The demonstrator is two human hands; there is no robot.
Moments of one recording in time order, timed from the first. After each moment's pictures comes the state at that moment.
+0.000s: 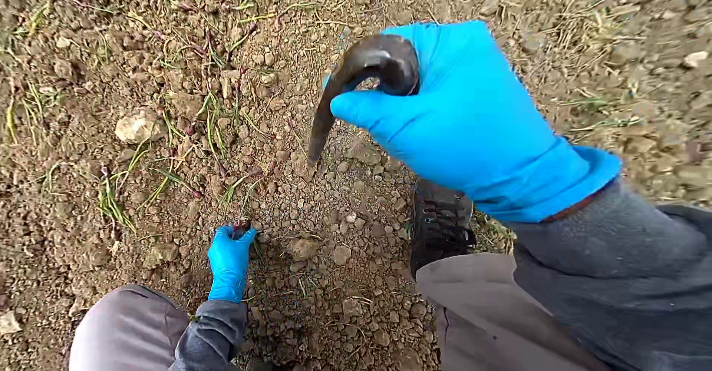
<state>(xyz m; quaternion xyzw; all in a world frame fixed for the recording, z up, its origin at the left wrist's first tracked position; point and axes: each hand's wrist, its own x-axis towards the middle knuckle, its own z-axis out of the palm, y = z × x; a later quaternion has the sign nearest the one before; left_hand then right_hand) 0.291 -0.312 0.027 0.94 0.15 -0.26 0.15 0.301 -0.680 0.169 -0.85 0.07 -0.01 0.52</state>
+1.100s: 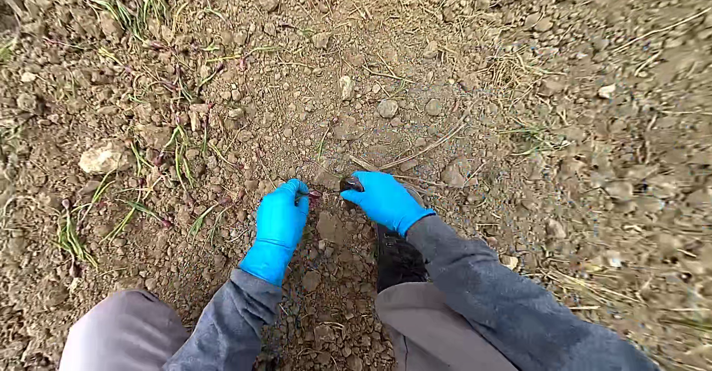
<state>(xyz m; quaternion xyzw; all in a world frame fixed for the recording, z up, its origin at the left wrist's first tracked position) 0.292 -0.516 0.074 0.91 -0.21 -0.29 0.20 0.205 -0.708 0.047 -0.85 0.27 0.27 0.36</state>
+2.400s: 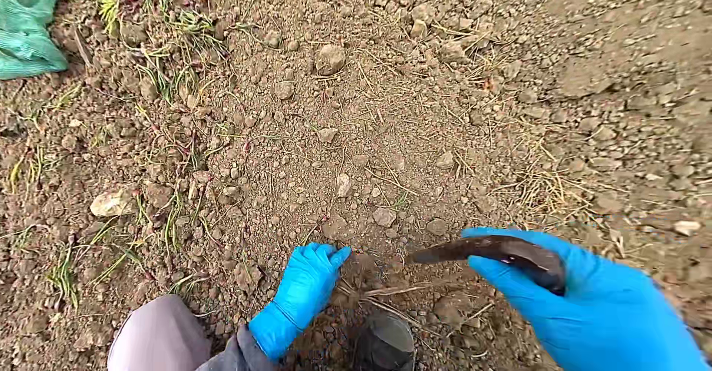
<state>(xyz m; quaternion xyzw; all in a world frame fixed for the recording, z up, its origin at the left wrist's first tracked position) 0.311 -0.640 0.020 0.88 -0.40 -0.21 0.10 0.190 -0.909 0.153 -0.83 0.30 0.03 0.47</state>
